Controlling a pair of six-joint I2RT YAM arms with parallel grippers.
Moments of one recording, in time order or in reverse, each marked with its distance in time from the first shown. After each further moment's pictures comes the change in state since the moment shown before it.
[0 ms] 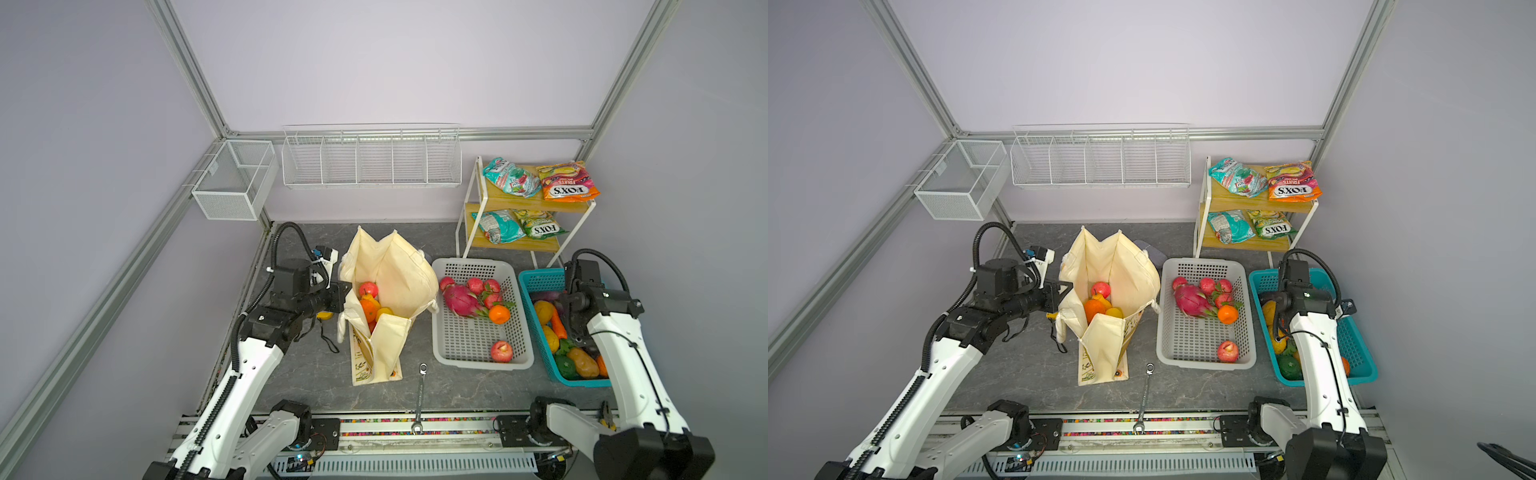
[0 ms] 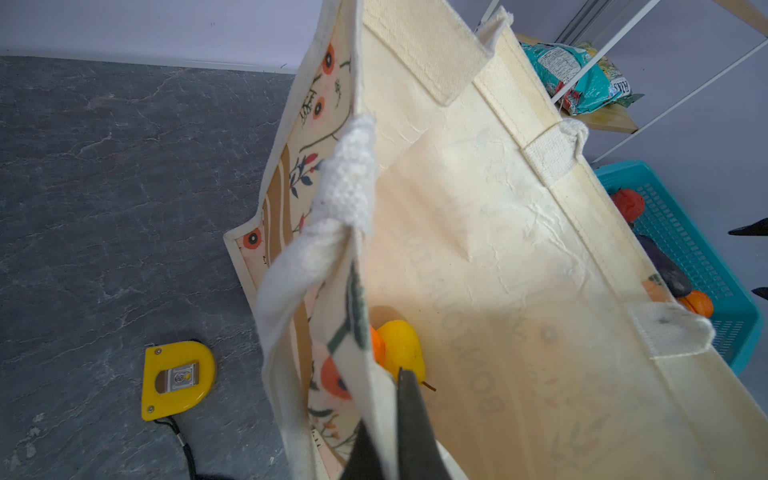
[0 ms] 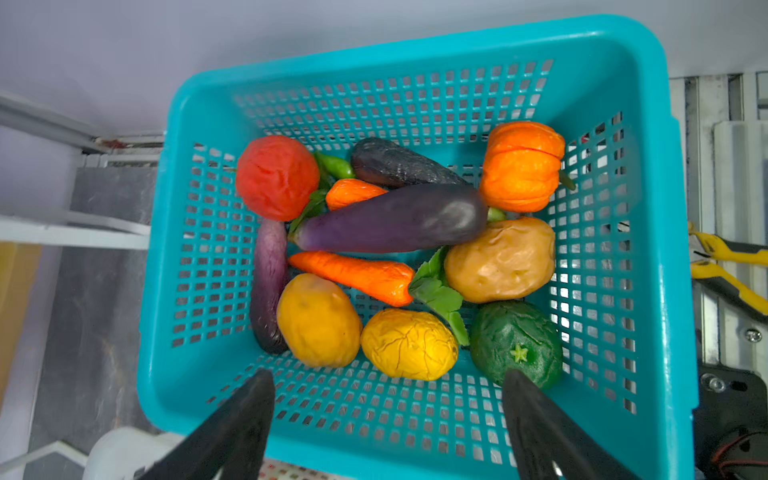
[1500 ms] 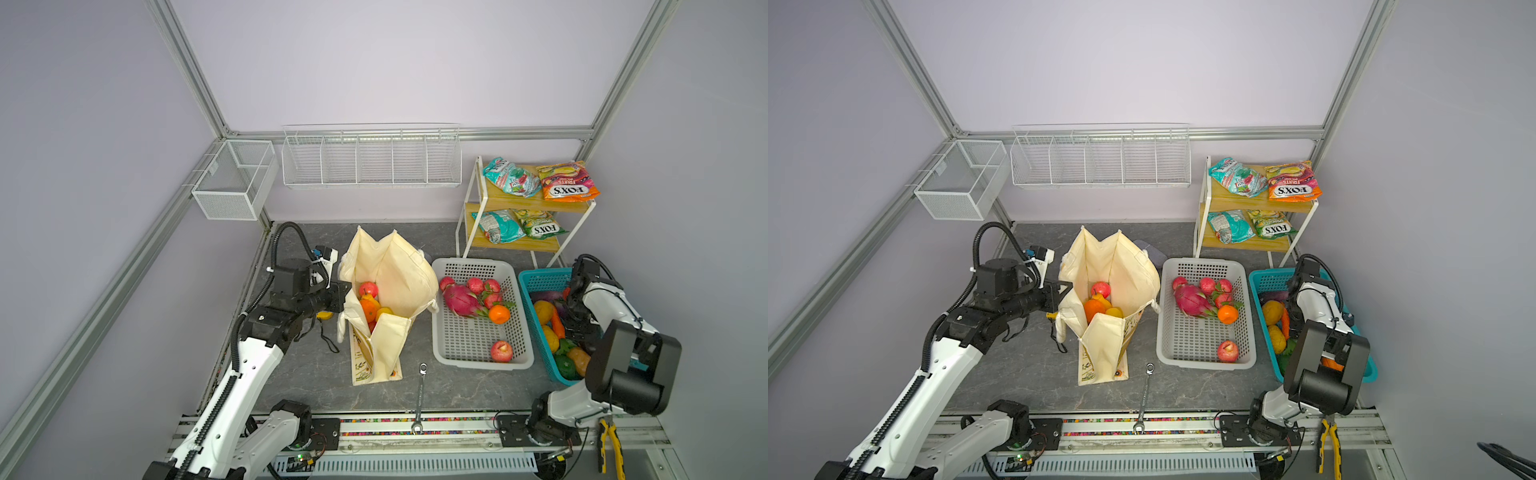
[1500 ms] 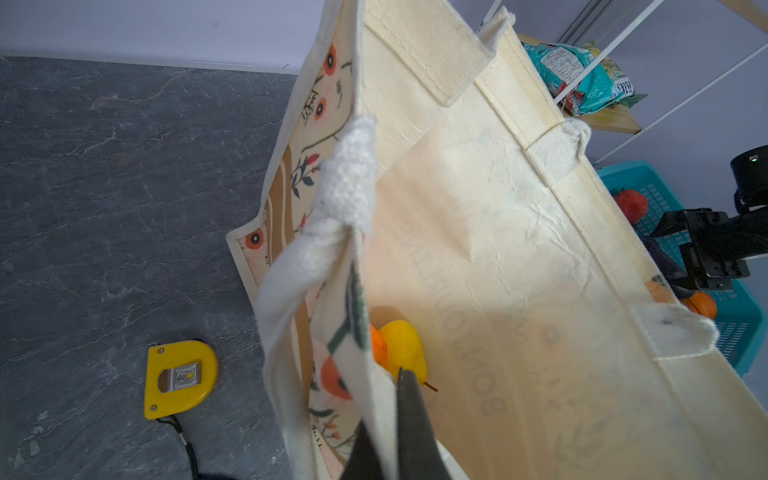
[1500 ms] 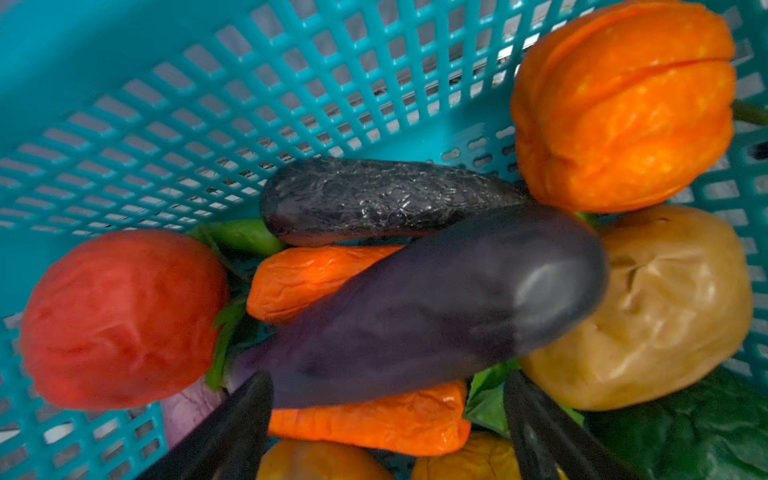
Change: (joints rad) left arm 0.000 0.000 0.000 0.000 -0.004 0.000; right arm -0.216 0.429 -0.029 0.288 -0.114 0.147
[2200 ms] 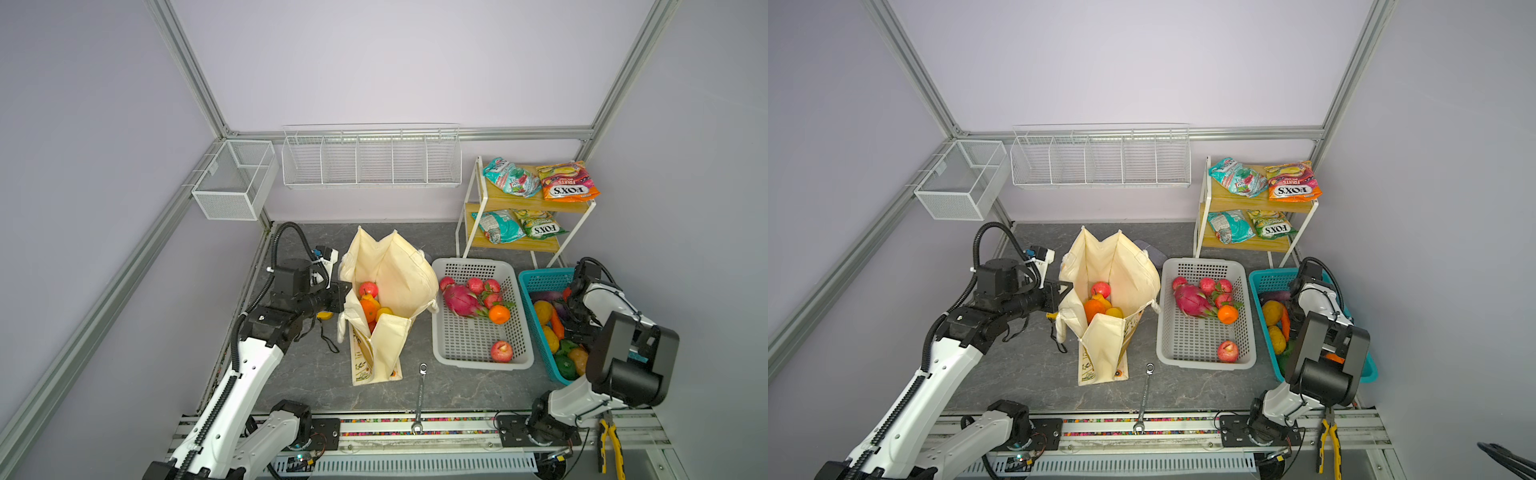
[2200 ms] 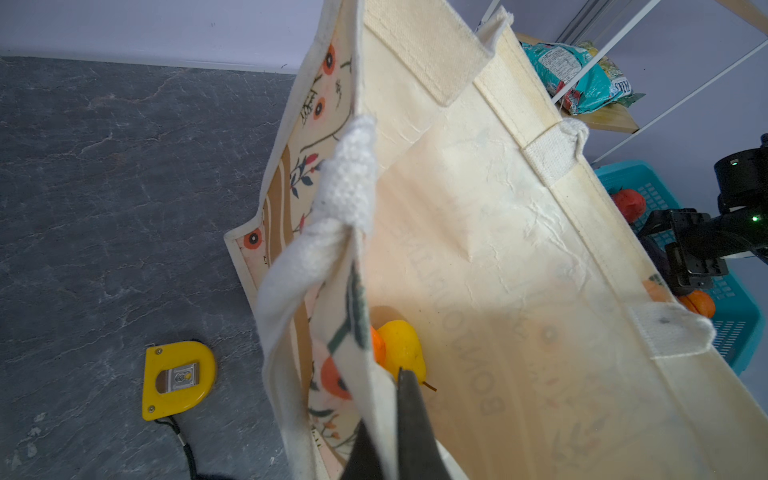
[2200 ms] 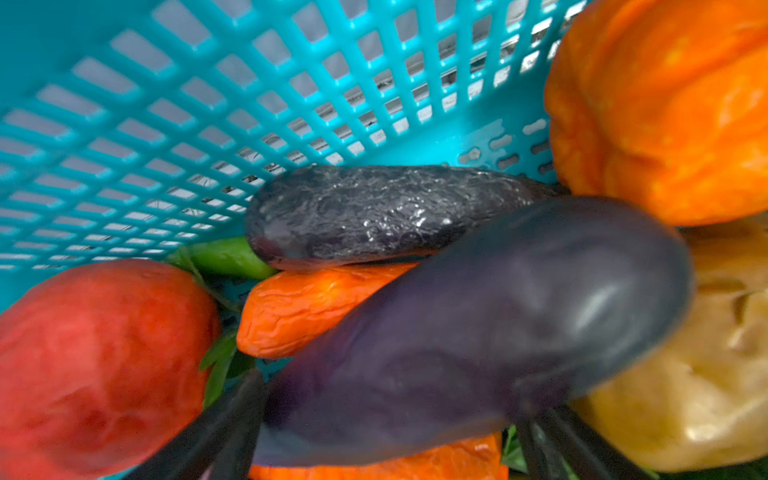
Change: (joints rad) left arm -0.002 0.000 0.000 0.000 0.002 0.000; right arm -0.032 0.038 -0.026 0.092 -0.026 0.008
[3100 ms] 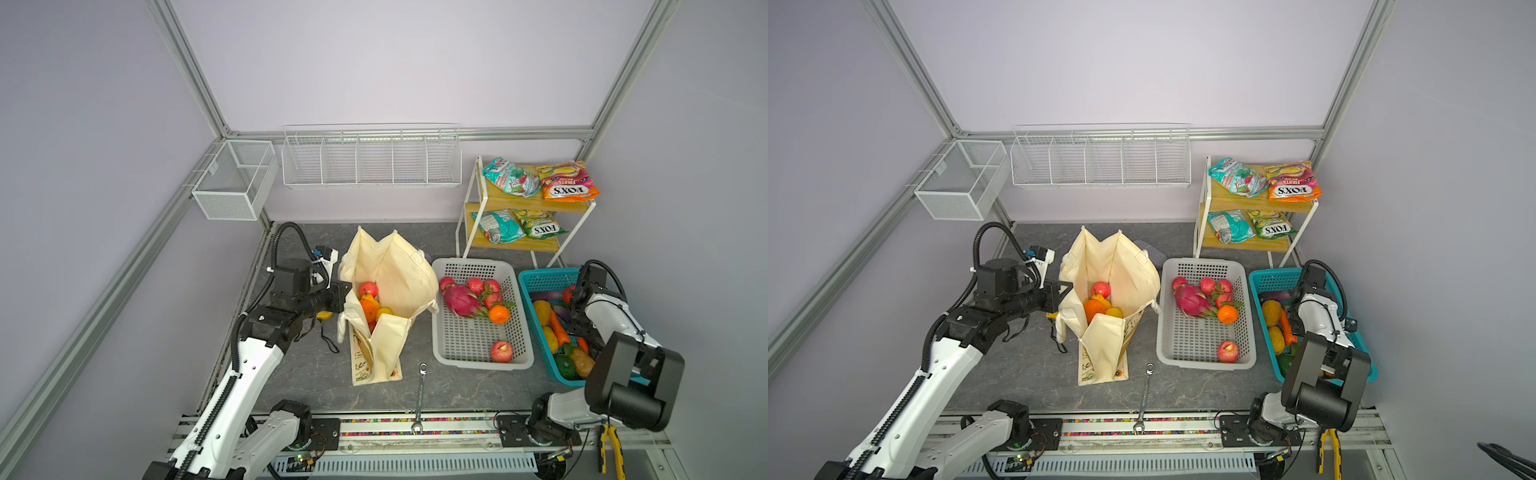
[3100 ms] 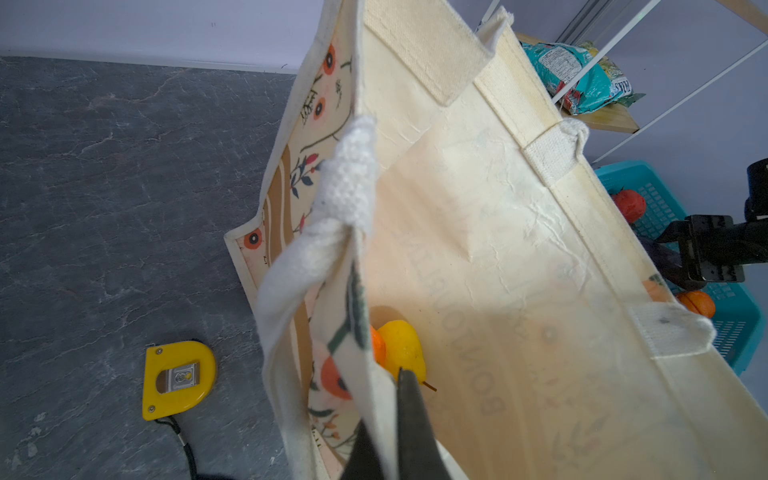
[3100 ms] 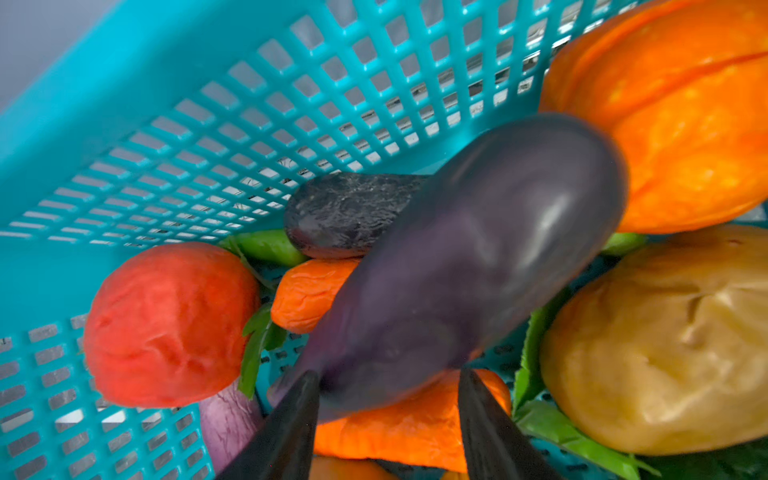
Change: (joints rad) left arm 0.000 0.000 0.000 0.000 0.000 0.000; right arm -0.003 -0.156 -0.088 0.051 -0.003 -0.043
